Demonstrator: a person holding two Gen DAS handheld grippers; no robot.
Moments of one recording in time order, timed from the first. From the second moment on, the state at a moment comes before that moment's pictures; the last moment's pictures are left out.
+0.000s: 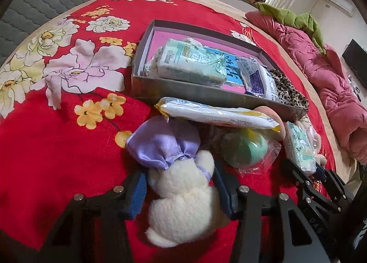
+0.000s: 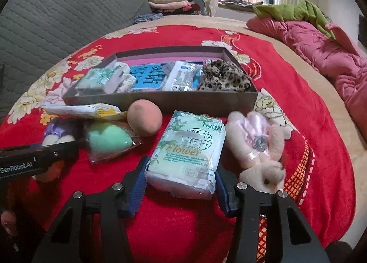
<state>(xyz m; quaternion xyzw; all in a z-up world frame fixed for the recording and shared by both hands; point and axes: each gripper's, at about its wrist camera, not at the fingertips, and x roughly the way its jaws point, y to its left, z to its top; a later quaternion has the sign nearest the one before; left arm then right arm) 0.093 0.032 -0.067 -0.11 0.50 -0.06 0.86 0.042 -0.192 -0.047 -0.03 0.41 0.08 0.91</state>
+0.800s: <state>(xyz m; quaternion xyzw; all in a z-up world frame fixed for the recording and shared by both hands) 0.066 0.041 -0.042 -0.10 0.47 -0.05 0.88 0.023 -0.195 -0.017 -0.04 0.37 0.11 0.92</state>
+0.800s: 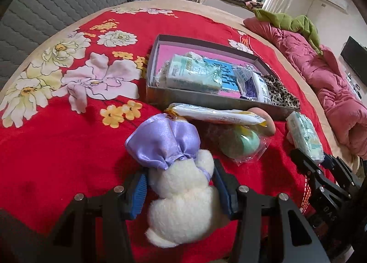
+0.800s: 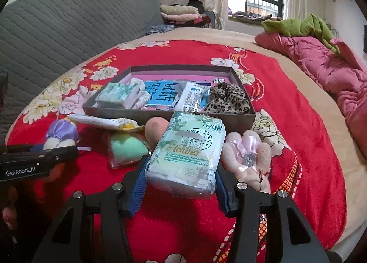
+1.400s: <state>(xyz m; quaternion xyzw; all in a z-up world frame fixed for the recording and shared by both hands) 0.054 0.053 -0.005 -0.10 0.39 -0.04 0.91 0.019 -0.196 -0.005 -0.05 0.35 0.11 0.93</state>
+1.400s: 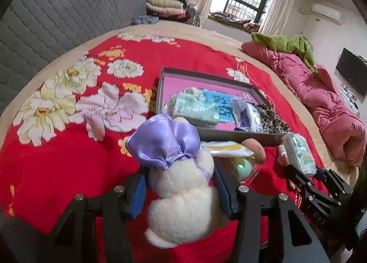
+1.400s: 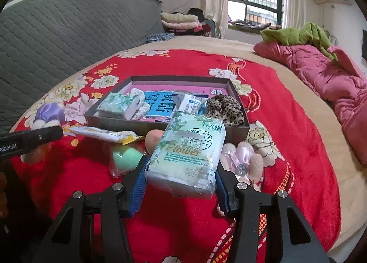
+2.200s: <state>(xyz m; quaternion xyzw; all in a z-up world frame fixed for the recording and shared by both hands) 0.069 0.019 0.006 -0.06 0.34 -0.09 0.93 0.023 -0.190 0.002 -0.08 0.30 0.12 0.94</state>
